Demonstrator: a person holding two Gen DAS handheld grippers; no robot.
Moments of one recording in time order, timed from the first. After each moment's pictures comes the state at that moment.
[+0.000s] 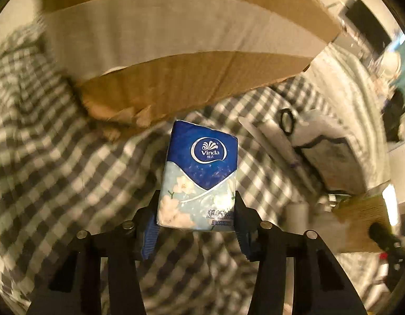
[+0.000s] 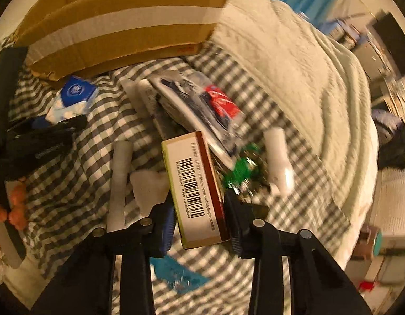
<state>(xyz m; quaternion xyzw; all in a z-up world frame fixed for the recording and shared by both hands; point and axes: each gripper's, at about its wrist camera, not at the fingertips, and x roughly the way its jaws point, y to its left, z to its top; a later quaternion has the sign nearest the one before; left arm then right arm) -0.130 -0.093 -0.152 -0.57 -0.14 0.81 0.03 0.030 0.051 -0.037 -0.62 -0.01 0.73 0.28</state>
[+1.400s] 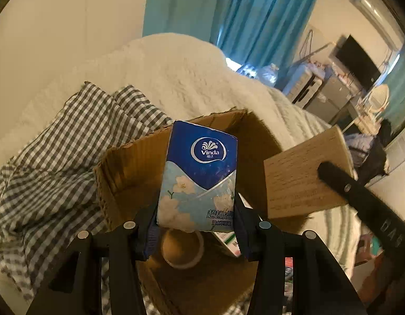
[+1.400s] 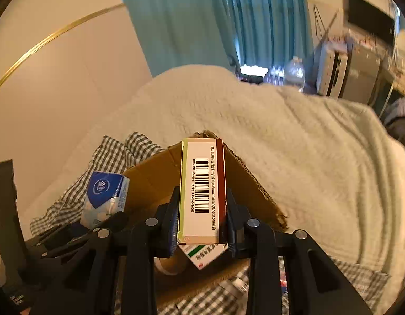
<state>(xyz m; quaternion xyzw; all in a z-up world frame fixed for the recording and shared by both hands) -0.302 -0.165 0.013 -0.48 -0.13 0.87 0.03 -0.192 0.102 0.096 -0.39 0.16 0.86 0.29</state>
